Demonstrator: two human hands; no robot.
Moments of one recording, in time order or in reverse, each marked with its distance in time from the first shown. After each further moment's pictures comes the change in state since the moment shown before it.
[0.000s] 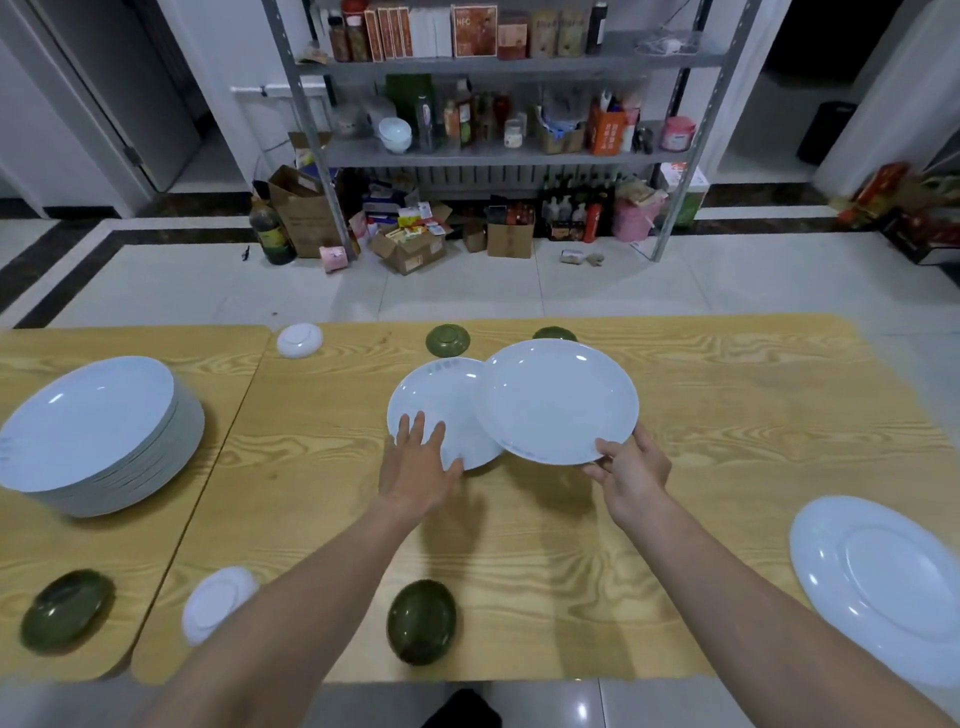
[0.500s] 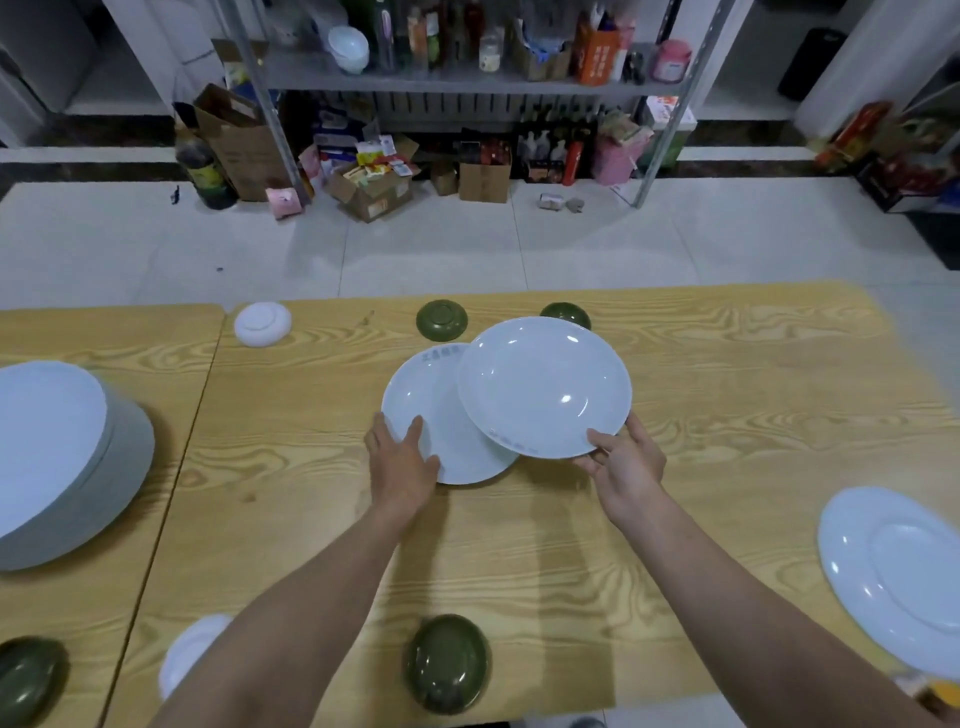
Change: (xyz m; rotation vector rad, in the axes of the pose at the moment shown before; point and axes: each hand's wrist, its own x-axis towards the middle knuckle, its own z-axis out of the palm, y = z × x) left_hand 0.071 -0.049 0.038 -0.337 -0.032 -0.173; right_hand 0.029 0.027 0.061 0.056 0.049 0.054
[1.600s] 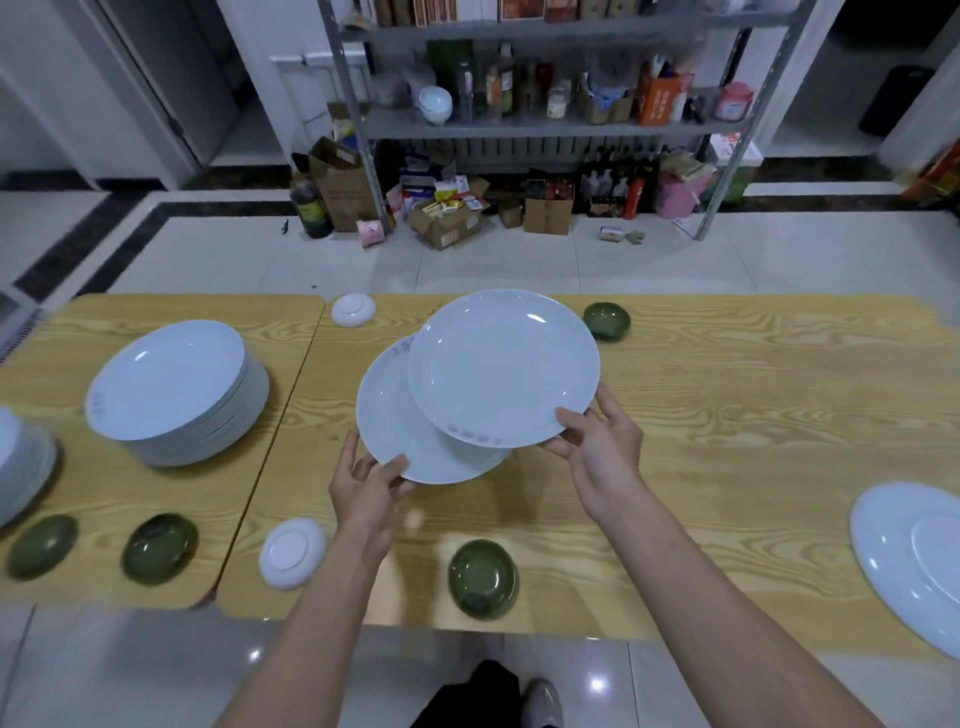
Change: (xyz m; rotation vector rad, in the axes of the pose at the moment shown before) left_hand -0.151 -0.047 -0.066 -1.525 0.307 -0.302; right_hand -0.120 0.019 0.001 -0.031 -0.430 -0.079
